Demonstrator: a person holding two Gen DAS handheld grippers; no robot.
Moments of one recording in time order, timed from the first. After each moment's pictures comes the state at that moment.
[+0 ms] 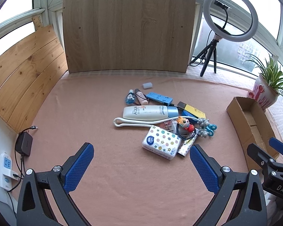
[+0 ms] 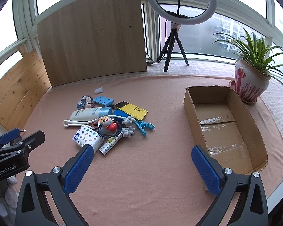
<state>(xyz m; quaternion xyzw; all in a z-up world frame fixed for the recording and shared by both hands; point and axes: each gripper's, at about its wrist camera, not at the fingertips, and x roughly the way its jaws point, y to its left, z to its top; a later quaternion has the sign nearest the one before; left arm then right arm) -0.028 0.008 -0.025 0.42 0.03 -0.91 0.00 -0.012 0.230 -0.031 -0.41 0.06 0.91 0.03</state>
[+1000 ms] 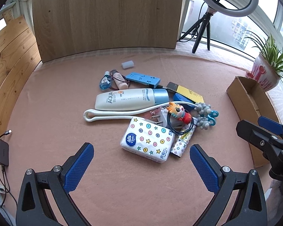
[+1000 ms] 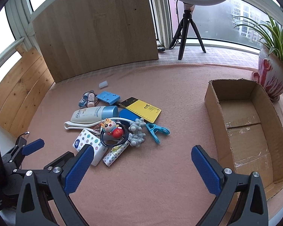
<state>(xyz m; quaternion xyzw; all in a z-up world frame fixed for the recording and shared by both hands) -0.088 0.039 -0.089 0.49 0.01 -0.87 -0.05 -0.075 0.236 -0.065 -0.46 0.09 0.88 -0.02</state>
